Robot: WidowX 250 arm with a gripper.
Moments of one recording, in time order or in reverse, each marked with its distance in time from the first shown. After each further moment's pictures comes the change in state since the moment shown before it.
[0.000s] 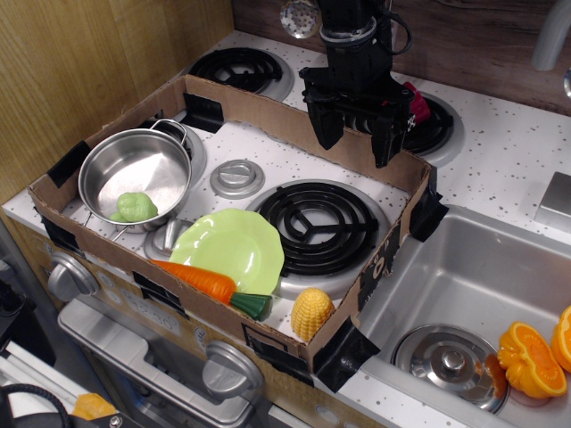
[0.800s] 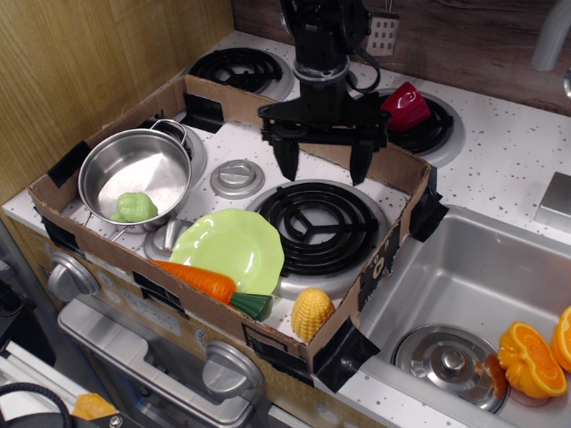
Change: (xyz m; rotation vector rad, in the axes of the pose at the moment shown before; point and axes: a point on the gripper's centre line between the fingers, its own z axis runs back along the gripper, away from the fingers) arm -0.029 0.011 -0.006 0.146 -0.065 0.515
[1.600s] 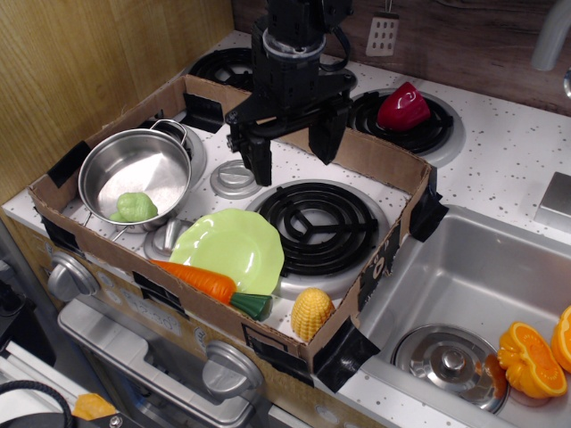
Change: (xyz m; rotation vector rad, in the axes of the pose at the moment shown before) arm -0.021 0.033 0.033 0.103 0.000 0.667
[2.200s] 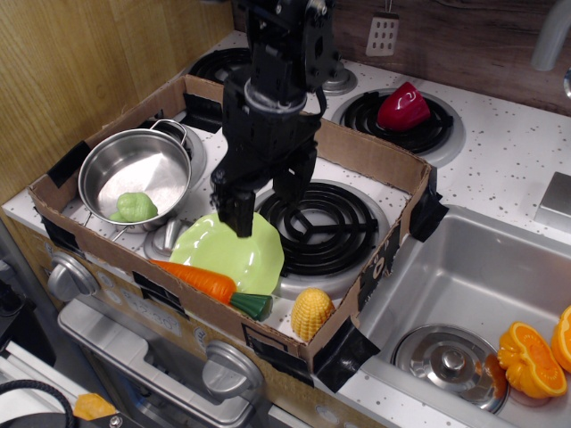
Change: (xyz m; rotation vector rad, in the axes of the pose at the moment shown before) arm -0.017 0.034 -0.020 0.104 -0.015 0.298
